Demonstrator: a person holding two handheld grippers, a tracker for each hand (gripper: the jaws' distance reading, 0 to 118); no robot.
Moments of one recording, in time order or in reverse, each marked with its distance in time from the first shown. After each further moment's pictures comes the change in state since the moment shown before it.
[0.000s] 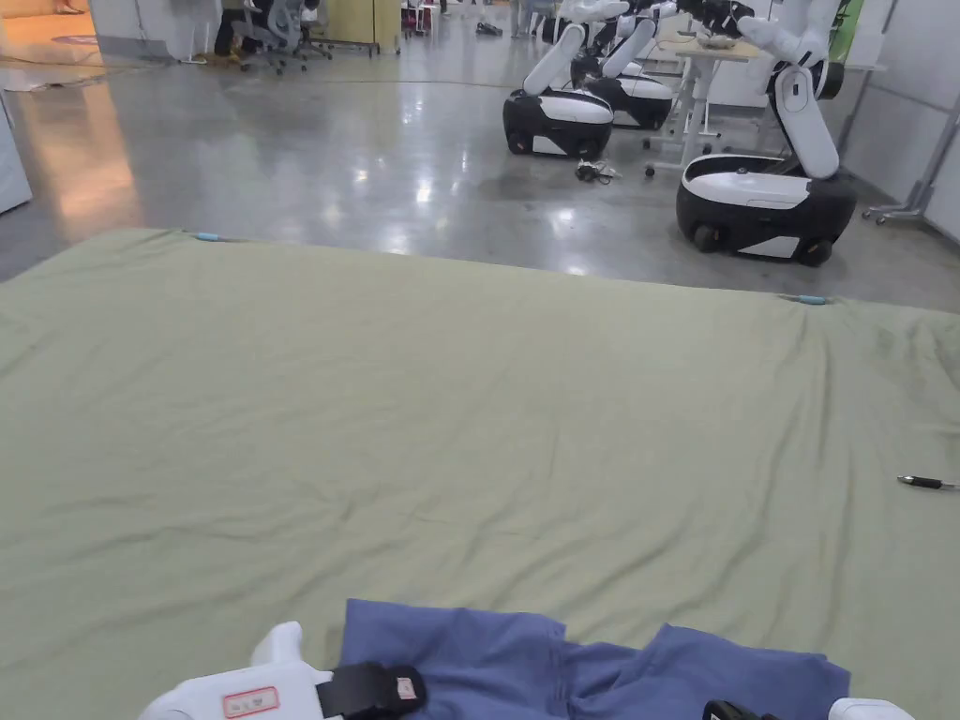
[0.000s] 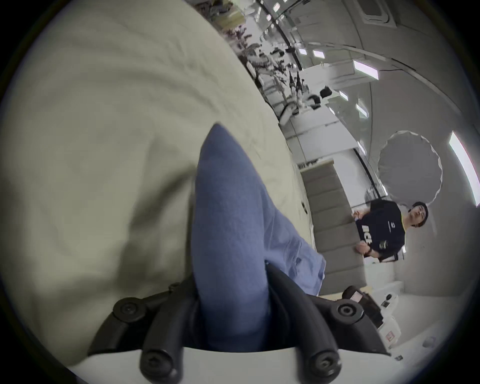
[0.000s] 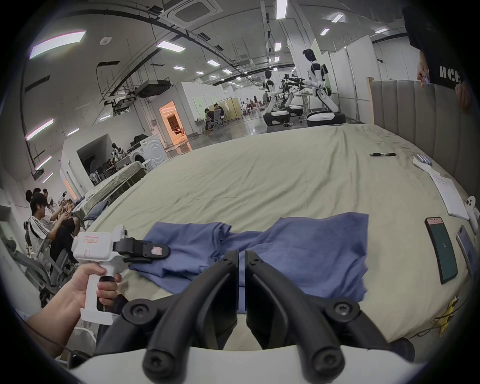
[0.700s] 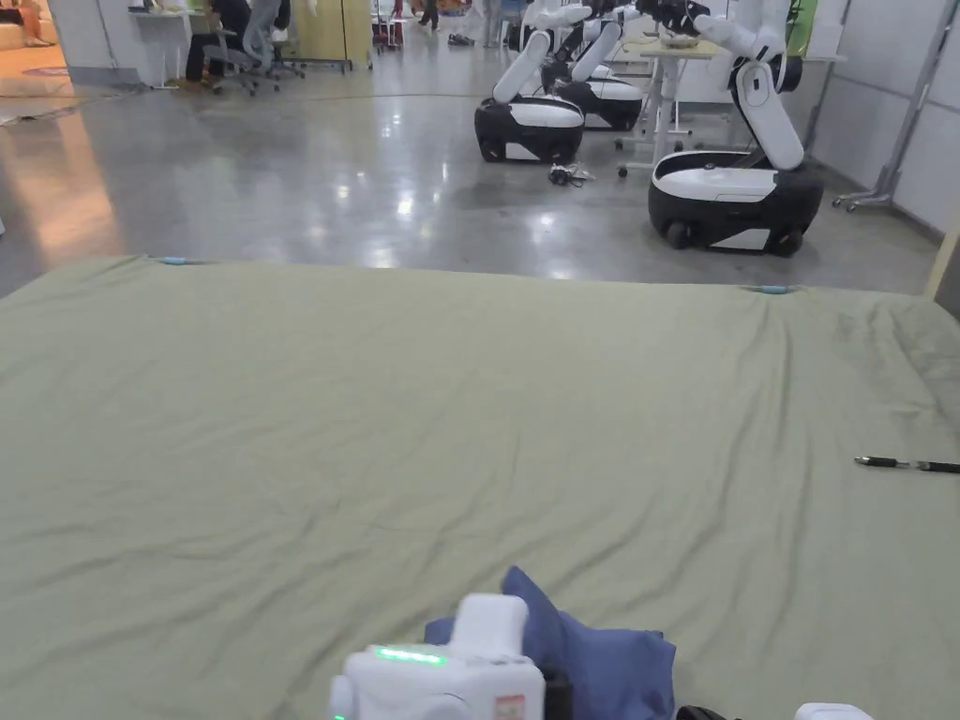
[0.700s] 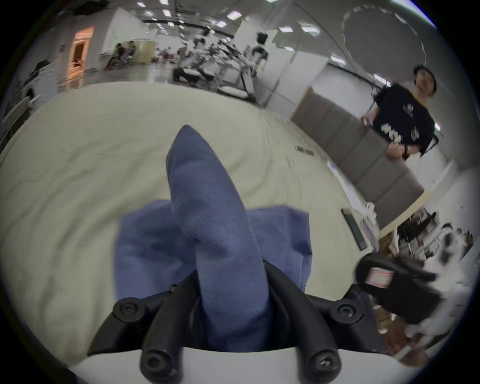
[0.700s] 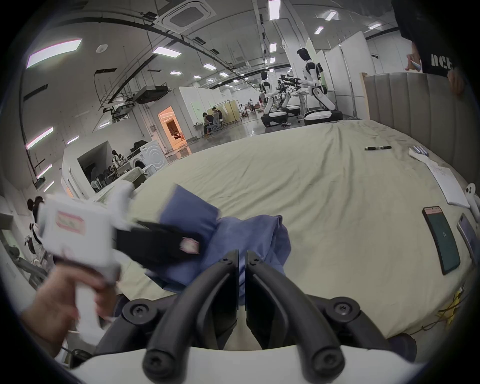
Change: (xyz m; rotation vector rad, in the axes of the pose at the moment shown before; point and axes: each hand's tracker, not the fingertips) left arm 0.166 -0.099 -0.125 -0.187 0.260 -0.679; right arm 0.024 -0.013 0.016 0.022 0.005 -0.049
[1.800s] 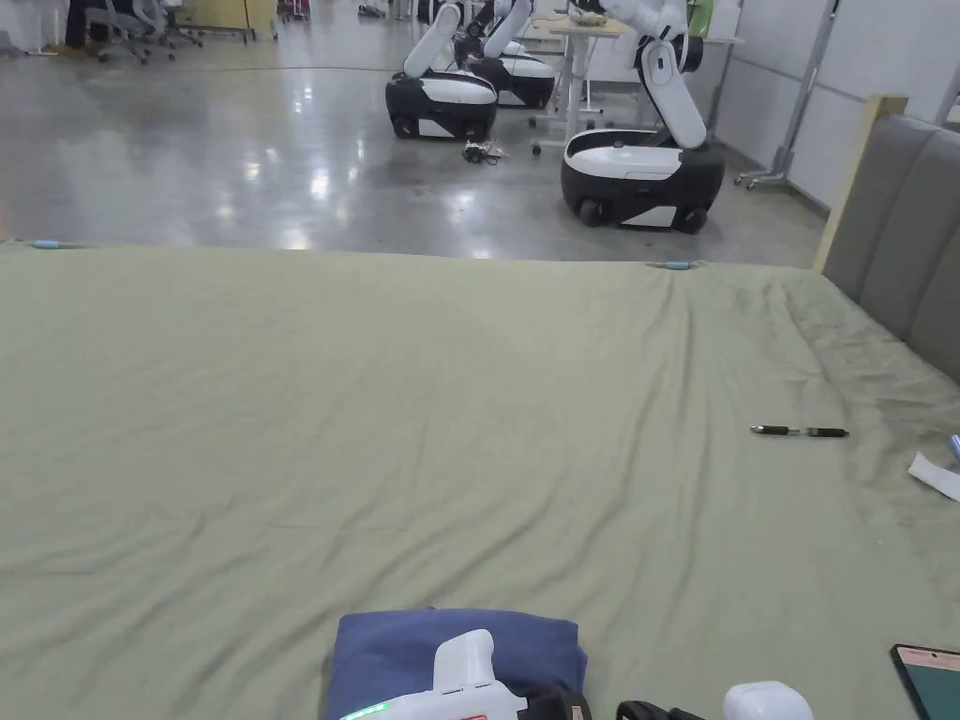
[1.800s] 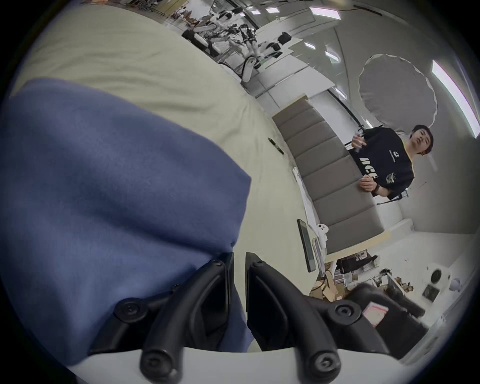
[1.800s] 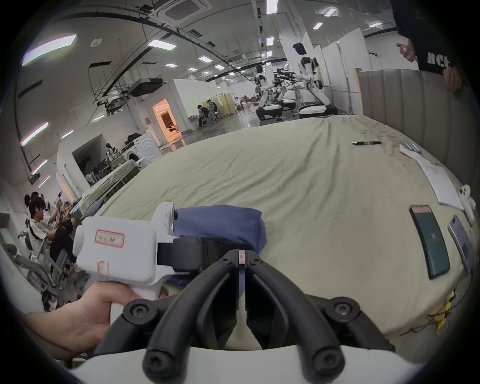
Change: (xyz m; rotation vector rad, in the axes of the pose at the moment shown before) left arm 0.009 -0.021 -0.049 0.012 -0.364 0.327; right arm 0.027 0.009 -0.002 -0.060 -0.004 0.035
